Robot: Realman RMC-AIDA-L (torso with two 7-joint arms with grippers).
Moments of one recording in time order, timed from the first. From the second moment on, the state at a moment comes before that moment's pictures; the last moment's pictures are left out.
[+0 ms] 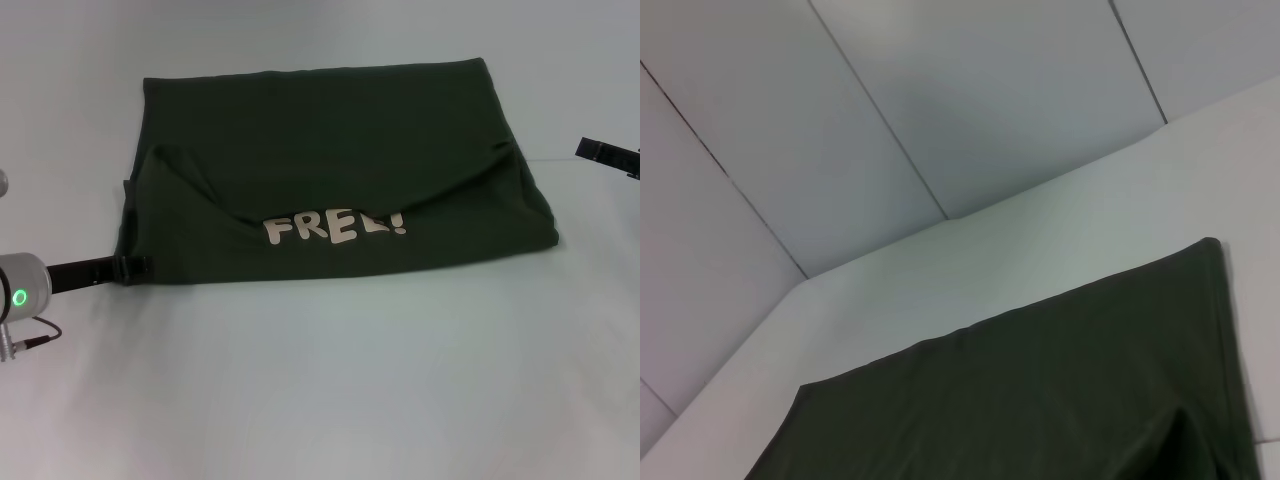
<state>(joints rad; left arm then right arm) -0.73 -2.03 0.45 0.40 2.33 0.79 -1.99 0.64 1.90 -0.46 -0.43 -1.88 -1.07 1.77</state>
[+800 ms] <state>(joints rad) -0.75 -2.04 0.47 0.39 2.33 0.76 -1.99 0.64 1.90 -0.46 -0.43 -1.88 -1.07 1.77</state>
